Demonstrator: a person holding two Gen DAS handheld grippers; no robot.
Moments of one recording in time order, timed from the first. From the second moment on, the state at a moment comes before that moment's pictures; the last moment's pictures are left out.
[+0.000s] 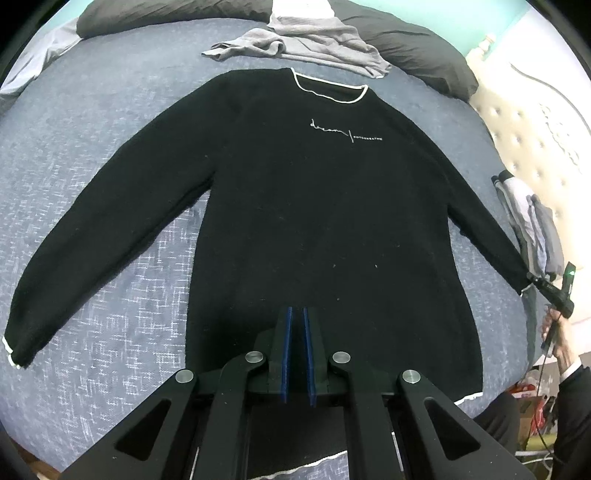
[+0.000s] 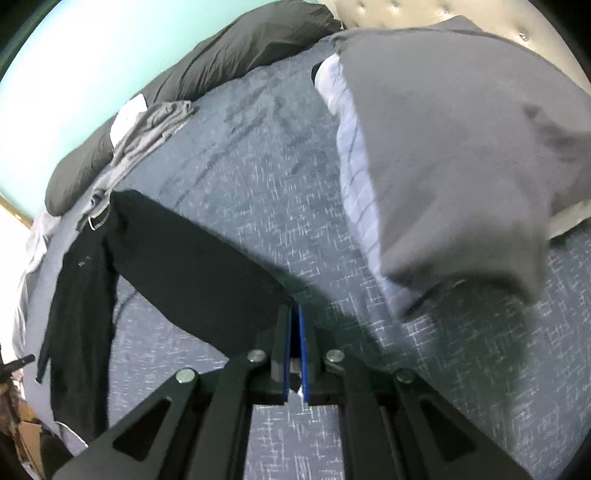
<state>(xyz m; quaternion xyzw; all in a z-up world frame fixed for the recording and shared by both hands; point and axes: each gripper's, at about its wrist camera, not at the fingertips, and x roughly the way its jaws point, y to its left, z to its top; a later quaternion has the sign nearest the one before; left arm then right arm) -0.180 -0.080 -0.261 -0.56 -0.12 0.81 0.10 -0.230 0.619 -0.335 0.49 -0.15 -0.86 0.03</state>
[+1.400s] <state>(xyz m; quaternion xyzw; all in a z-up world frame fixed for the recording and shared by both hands) -0.184 -0.077 -0.251 -0.55 -0.12 0.82 0.10 -0.202 0.638 -0.325 0.41 -0.18 -0.89 -0.03</state>
